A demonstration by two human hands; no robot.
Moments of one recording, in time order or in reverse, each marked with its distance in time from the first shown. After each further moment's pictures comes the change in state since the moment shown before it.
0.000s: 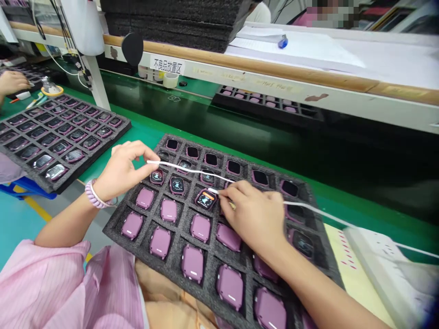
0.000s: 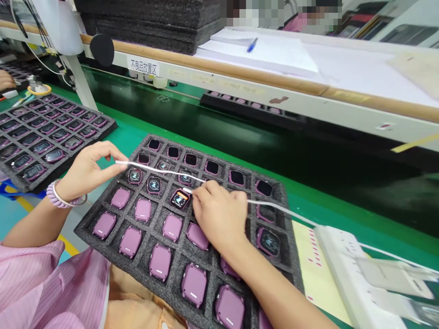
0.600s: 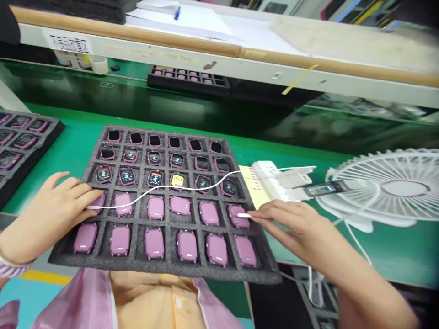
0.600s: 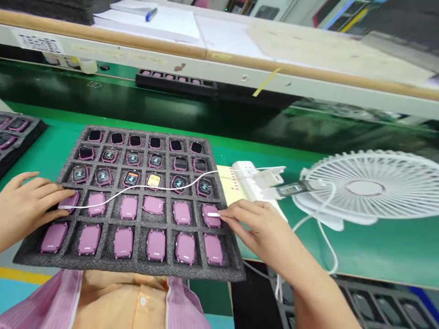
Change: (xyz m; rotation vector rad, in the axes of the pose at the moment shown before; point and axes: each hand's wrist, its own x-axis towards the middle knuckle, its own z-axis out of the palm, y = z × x) left_hand -0.032 -0.022 0.004 0.653 -0.412 0.577; right_hand -0.157 0.078 -0.096 0.252 -0.194 0.152
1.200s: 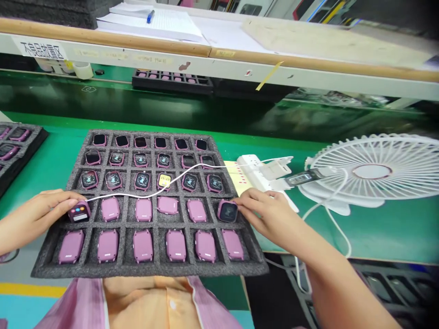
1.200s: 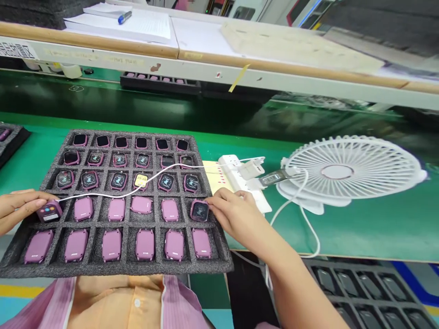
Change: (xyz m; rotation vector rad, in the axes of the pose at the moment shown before) left_hand 0.004 -0.027 0.008 -0.569 -0.213 -0.361; right_hand -0.004 0.013 0.019 -0.194 -0.004 0.029
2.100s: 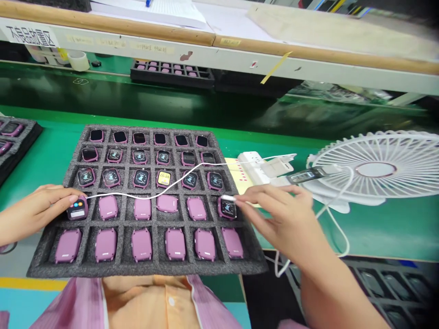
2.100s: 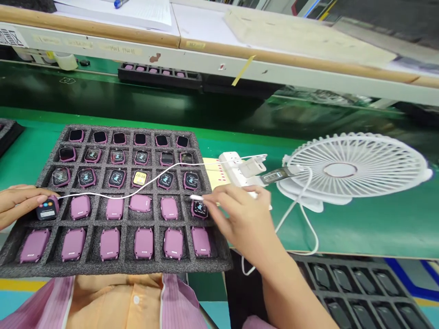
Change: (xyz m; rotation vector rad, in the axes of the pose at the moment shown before) left_hand 0.011 0.009 -0.004 0.111 -0.040 0.069; right_hand 0.017 -0.036 -0.022 -0.102 0.175 0.047
